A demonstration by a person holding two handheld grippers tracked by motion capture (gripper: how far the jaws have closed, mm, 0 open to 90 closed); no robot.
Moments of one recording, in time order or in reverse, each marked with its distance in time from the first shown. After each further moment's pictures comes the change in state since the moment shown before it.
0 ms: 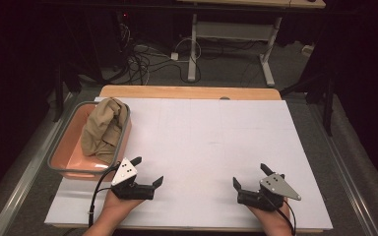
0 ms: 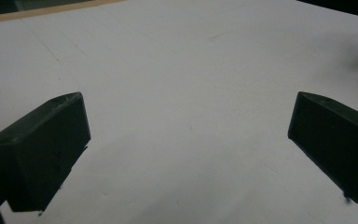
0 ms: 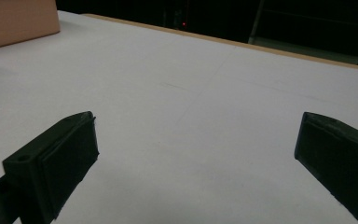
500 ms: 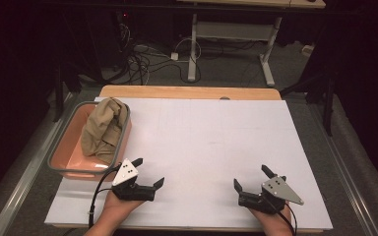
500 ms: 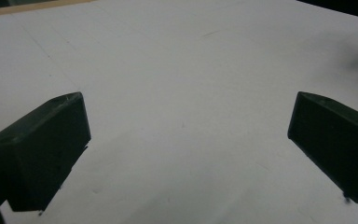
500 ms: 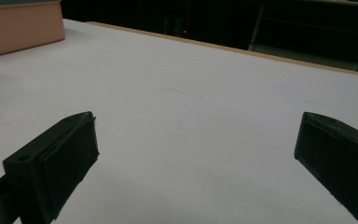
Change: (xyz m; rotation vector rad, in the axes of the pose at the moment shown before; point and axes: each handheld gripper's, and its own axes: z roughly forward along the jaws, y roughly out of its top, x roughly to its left) left arm -0.003 0.000 0.000 0.009 -0.021 -0.010; right arm 0.001 -0.002 -0.006 -0.026 0.007 0.005
